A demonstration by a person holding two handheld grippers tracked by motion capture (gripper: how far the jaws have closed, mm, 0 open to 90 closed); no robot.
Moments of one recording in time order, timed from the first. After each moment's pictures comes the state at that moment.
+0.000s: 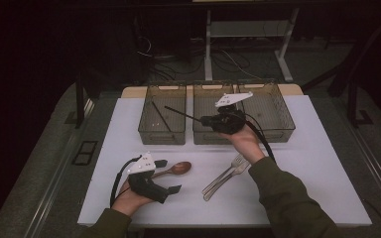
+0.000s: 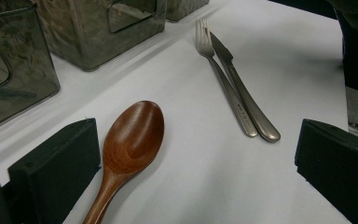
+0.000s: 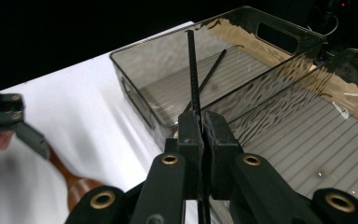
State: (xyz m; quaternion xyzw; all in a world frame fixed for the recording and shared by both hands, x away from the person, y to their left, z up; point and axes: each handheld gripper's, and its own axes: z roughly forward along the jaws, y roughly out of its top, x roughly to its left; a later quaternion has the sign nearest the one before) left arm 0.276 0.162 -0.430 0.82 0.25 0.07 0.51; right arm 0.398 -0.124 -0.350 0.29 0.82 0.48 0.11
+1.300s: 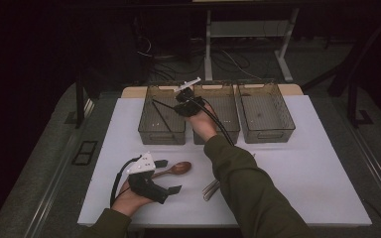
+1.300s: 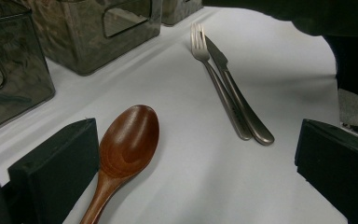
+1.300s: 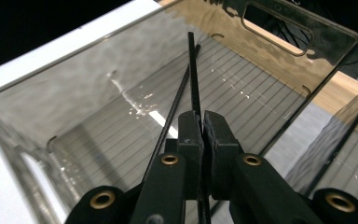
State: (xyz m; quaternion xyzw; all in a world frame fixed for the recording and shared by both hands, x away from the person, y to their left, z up) left arm 0.275 0.162 -0.429 0.82 0.25 0.06 0.51; right arm 0.483 -0.015 -0.374 0.36 0.84 0.38 0.14
